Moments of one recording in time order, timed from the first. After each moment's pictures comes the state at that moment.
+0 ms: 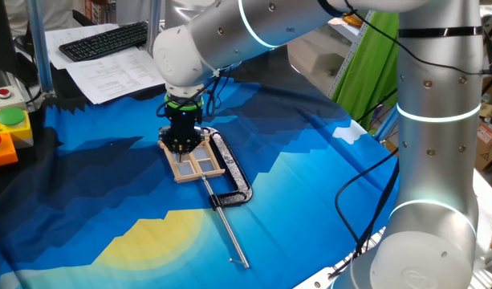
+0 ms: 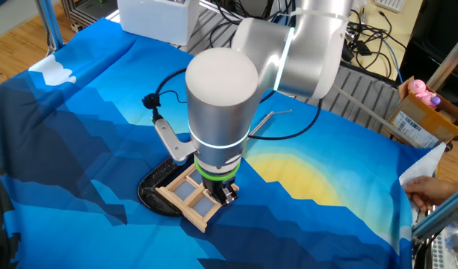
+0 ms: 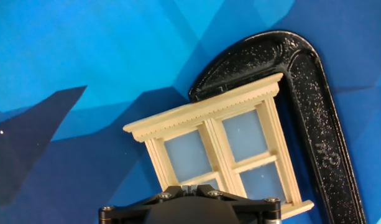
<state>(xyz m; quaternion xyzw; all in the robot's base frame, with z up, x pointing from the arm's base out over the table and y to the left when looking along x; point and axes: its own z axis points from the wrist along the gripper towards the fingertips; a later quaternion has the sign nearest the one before) 0.556 0.083 0.021 -0.23 -0.97 0.01 0.06</state>
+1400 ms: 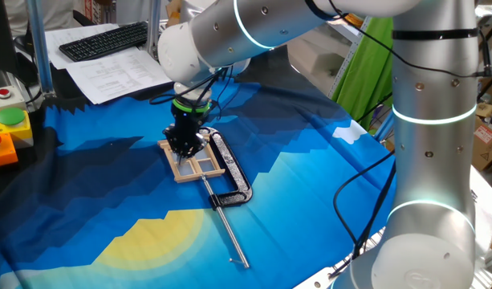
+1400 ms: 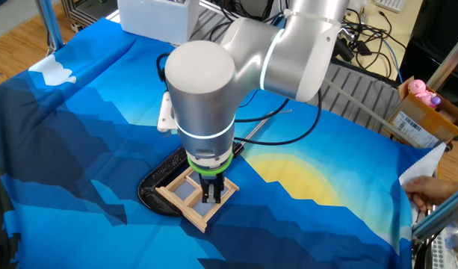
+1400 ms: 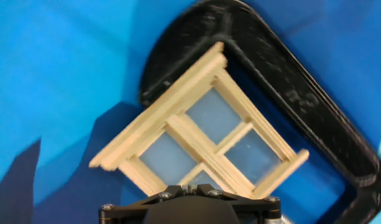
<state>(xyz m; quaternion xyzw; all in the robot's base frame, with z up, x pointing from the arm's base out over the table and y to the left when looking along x) 0.552 0.080 0.015 -0.53 -0.85 -0.01 0.07</state>
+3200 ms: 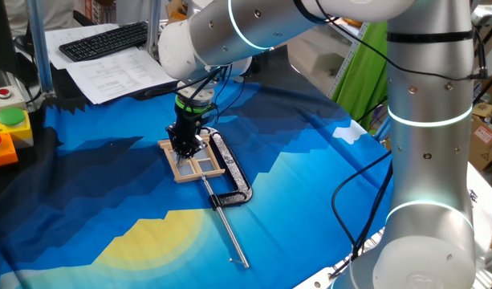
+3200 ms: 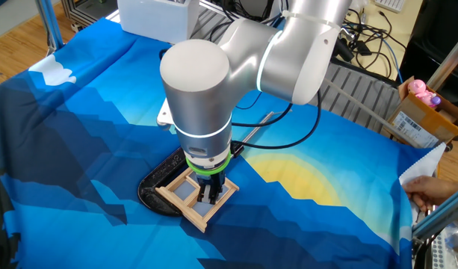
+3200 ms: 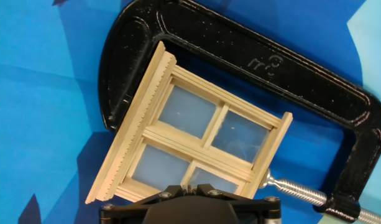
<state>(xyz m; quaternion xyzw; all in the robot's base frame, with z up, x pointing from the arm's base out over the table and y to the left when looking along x) 0.554 0.081 0.013 -0.59 -0.80 -0.01 0.07</state>
